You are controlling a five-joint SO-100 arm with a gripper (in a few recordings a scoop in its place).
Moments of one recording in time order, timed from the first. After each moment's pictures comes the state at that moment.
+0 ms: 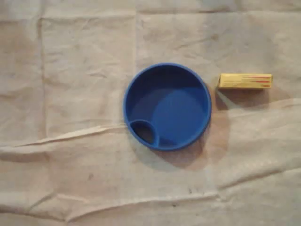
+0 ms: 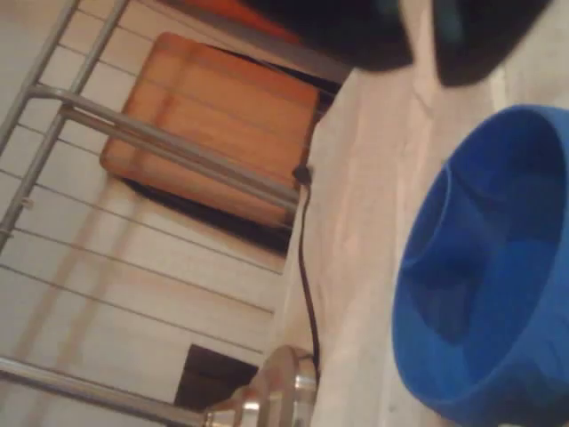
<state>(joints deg) -3.7 188.8 133.6 85.6 -6.8</state>
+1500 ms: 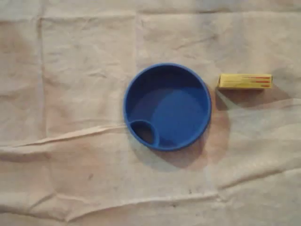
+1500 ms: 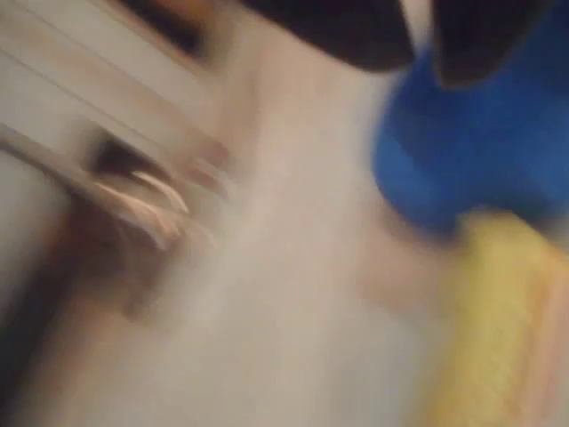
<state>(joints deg) -18.6 123.9 95.9 84.7 0.3</state>
